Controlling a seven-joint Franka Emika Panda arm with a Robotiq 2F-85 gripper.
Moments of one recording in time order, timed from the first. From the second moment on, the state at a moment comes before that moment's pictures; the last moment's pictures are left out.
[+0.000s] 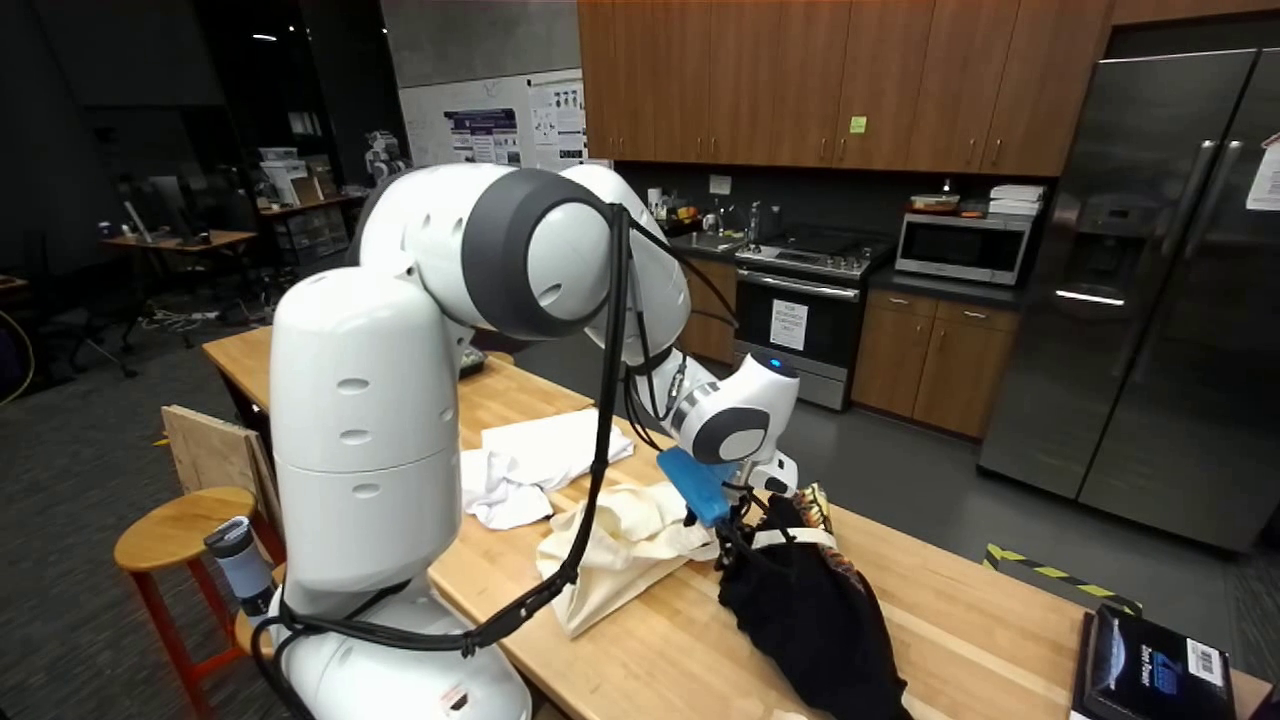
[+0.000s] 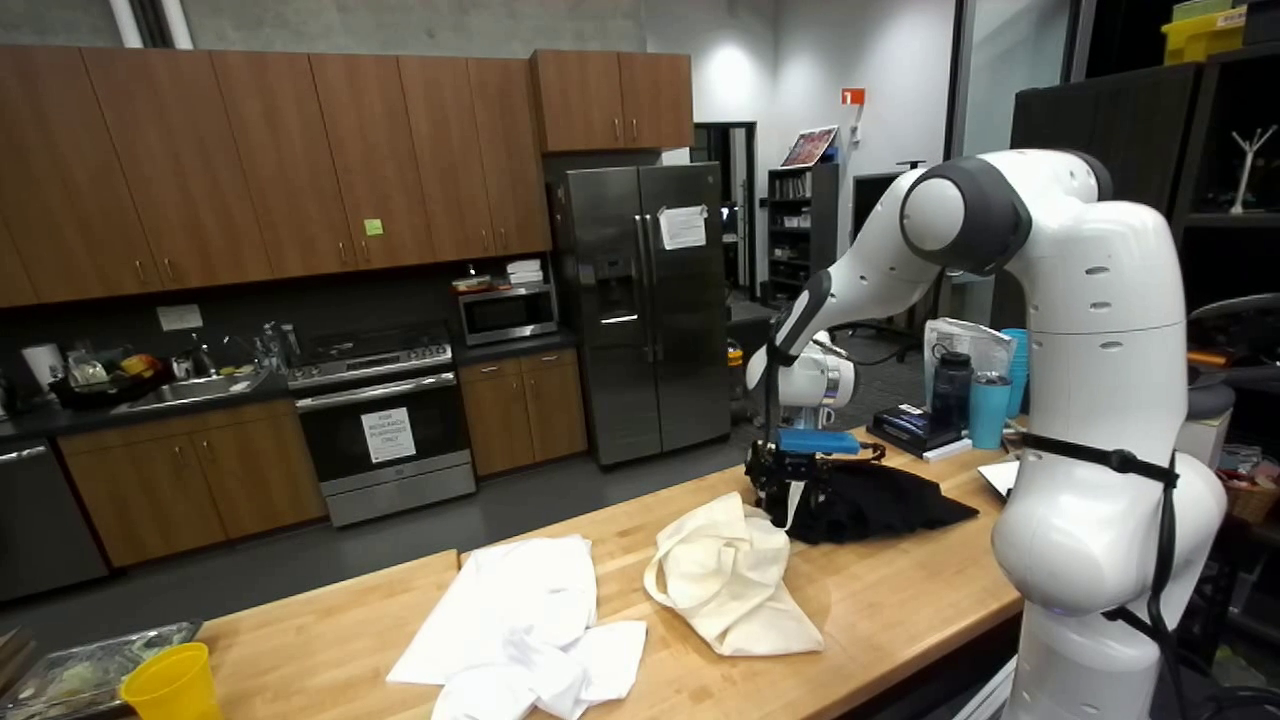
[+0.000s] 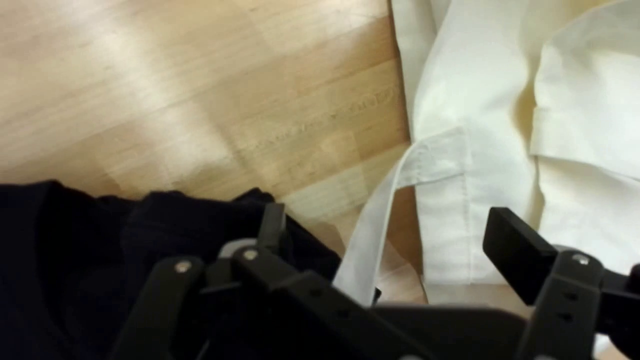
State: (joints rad) arm -0.14 0.18 -0.09 -2.37 0.34 2.39 0.08
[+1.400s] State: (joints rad) arm -0.15 0.22 -0.12 -2.31 0.23 2.49 0.07
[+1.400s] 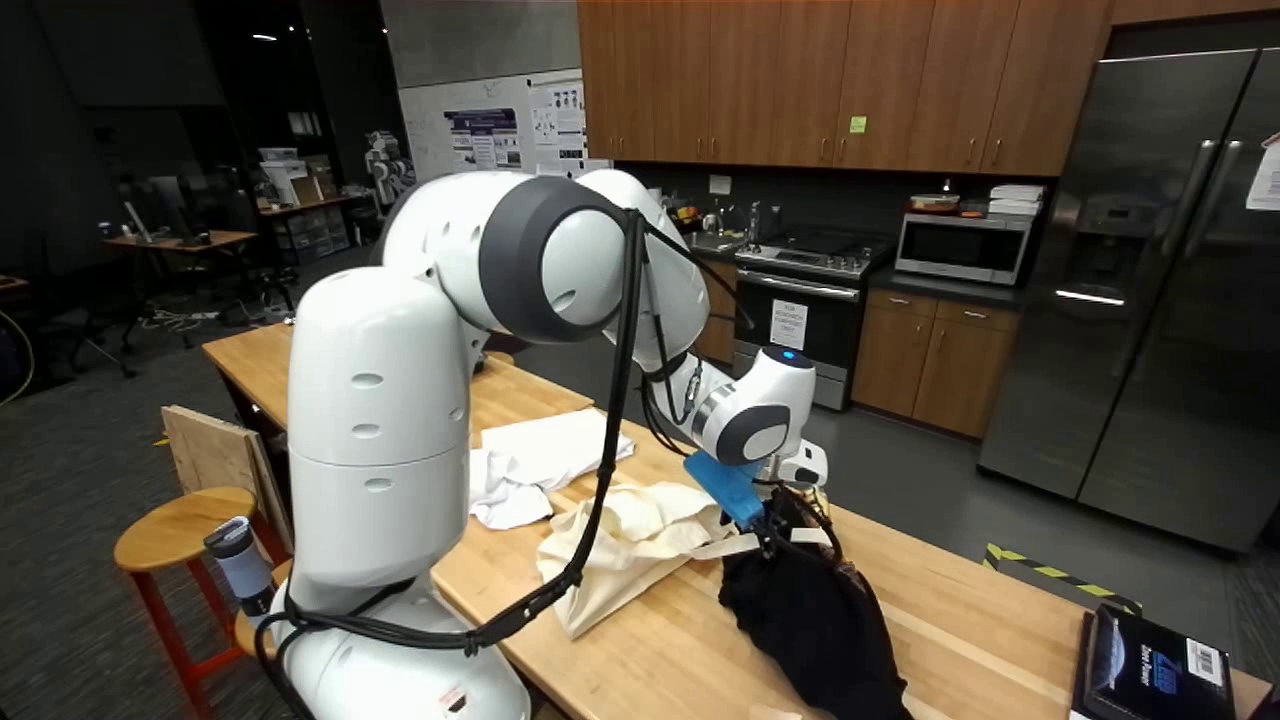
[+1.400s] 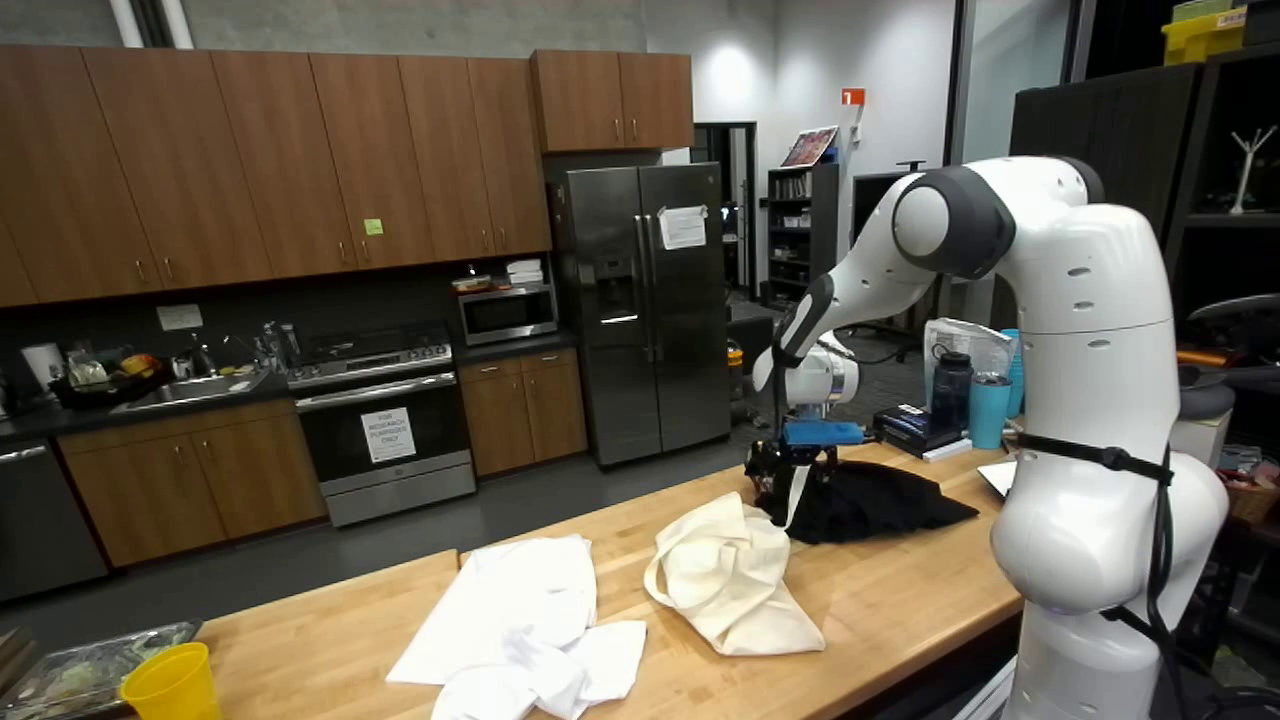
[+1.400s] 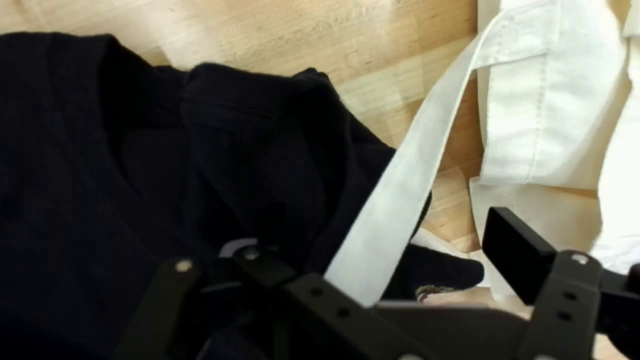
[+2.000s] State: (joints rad) arm -0.13 0.22 -0.10 -2.27 0.22 2.44 0.07
